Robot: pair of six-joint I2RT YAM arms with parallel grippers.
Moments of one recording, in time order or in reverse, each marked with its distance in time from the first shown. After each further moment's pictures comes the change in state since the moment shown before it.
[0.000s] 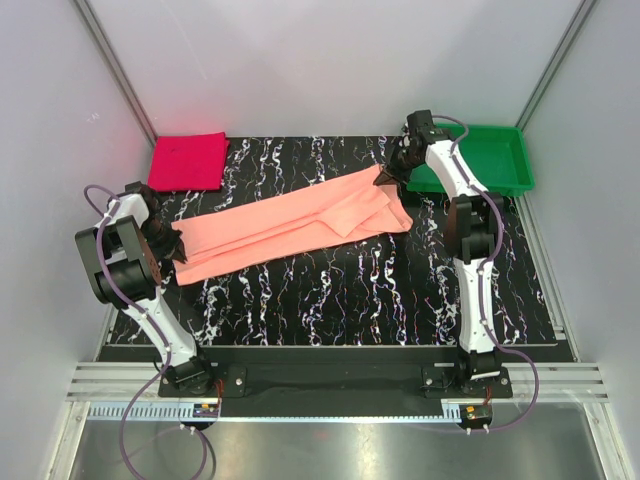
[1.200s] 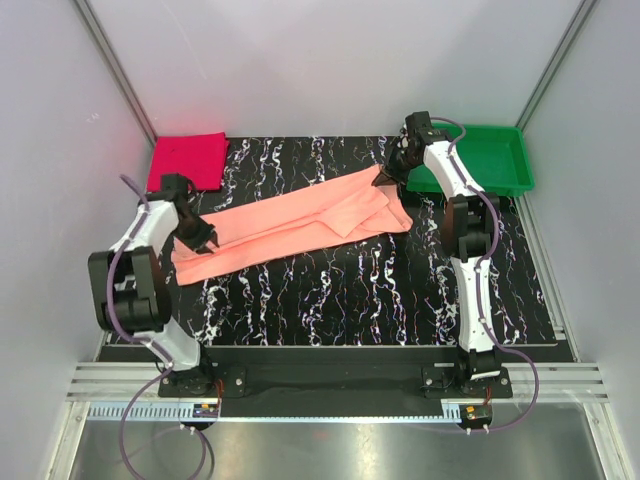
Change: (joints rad) left arm -0.241 -0.290 -0.148 0.113 0.047 0.026; right arm 0.002 0.060 0.060 -0.018 -0.014 0.004
